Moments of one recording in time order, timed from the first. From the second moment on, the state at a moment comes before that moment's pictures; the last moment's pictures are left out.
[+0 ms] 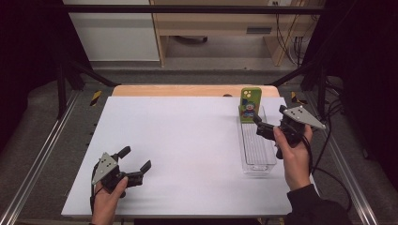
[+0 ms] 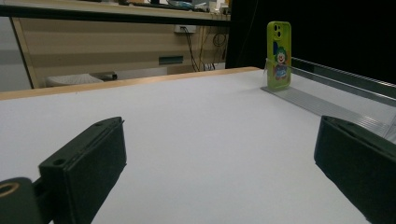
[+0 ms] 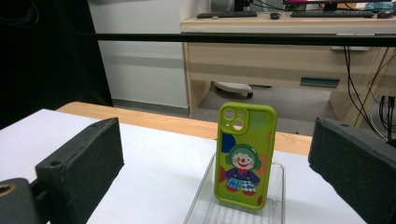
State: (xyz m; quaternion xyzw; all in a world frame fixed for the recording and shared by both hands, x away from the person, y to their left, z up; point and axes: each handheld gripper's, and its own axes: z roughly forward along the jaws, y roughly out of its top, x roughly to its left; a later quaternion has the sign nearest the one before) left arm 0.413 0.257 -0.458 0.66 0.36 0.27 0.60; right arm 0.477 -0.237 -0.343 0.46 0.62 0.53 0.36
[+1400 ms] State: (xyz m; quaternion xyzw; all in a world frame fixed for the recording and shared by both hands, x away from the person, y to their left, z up) left arm 0.408 0.260 -0.458 0.68 0.36 0.27 0.58; right arm 0.430 -0.286 -0.379 0.47 0.59 0.54 0.37
